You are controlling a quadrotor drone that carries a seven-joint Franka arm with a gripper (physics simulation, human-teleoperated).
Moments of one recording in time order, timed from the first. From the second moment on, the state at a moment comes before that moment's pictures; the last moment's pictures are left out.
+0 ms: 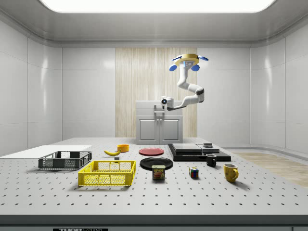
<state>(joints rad) 0.74 -1.17 -0.79 -2.55 0.84 1.90 0.83</state>
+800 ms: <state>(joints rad) 0.80 -1.12 -0.65 -2.61 1.01 2.07 0.76</state>
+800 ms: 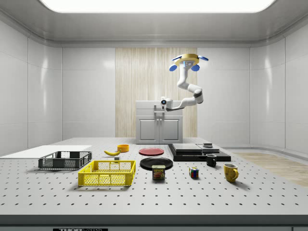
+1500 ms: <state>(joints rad) 0.86 -1.02 -0.65 -2.55 1.06 2.08 0.72</state>
